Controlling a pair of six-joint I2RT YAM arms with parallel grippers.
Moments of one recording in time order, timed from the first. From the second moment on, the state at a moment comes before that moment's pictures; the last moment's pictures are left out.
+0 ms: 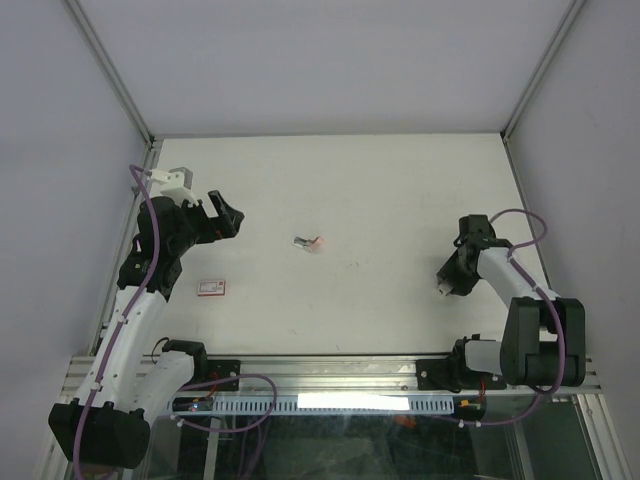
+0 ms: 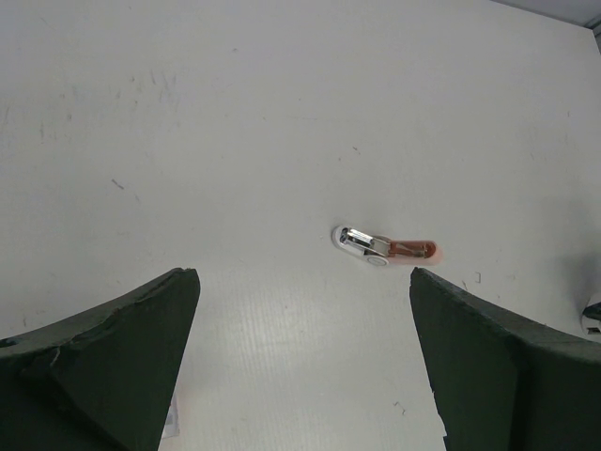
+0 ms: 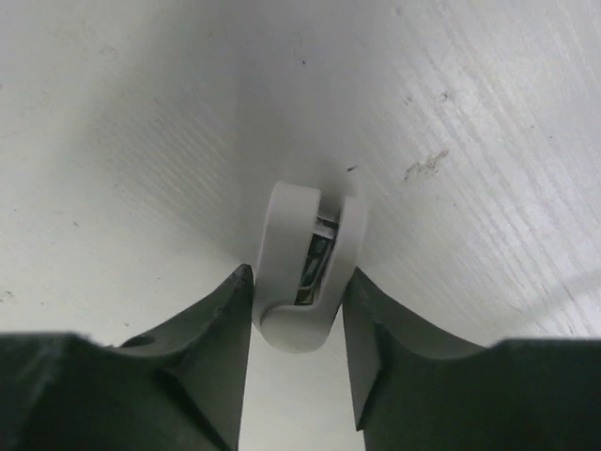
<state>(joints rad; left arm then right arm) -0.10 0.86 0.80 -0.33 0.19 -0.35 -0.01 1.28 0.66 -0.68 0.12 0.67</state>
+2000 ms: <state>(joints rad) -0.69 1.01 0.64 0.34 0.71 -0.81 0.63 1.30 0.93 -0.14 -1.27 0.31</state>
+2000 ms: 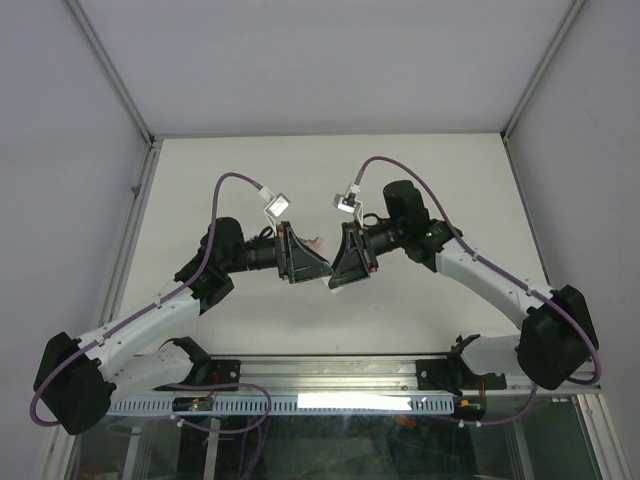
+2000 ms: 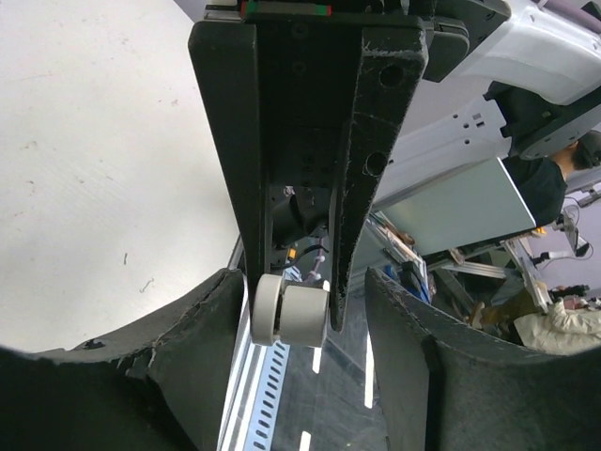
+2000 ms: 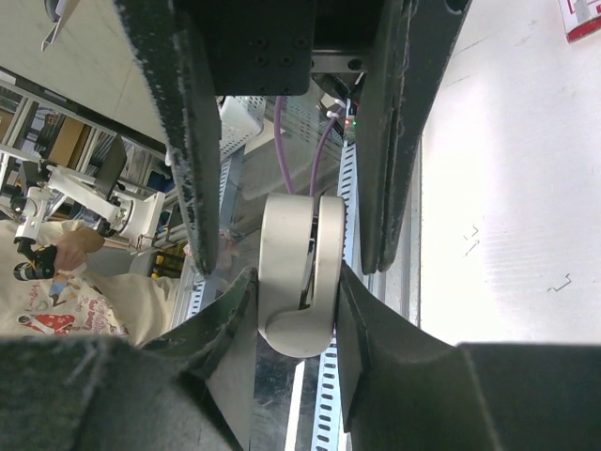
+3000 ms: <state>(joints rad) -0.69 0.94 0.54 0.24 0.43 -0.93 0.59 1.29 0.92 -0.25 -1.00 0.21</state>
